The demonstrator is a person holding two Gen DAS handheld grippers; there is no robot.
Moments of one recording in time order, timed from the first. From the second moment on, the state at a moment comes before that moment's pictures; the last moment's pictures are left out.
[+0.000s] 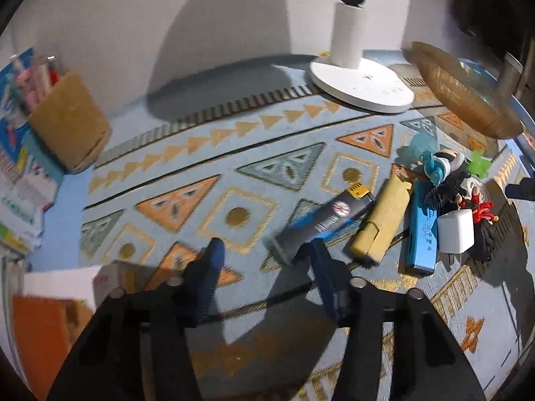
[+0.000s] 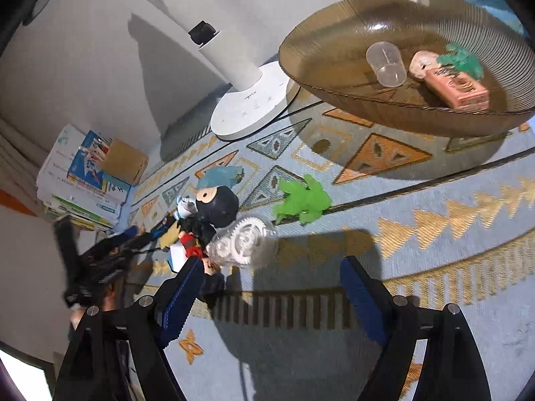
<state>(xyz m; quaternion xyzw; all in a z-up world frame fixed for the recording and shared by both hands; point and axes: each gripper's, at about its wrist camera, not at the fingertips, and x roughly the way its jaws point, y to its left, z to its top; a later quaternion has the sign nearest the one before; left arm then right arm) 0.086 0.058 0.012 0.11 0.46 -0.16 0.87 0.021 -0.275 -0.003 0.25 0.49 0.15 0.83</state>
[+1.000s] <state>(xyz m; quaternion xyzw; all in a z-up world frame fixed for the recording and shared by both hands) 0.090 0.020 0.011 0.04 0.47 -0.11 0.87 0.023 -0.284 -0.014 0.23 0.49 0.12 0.84</state>
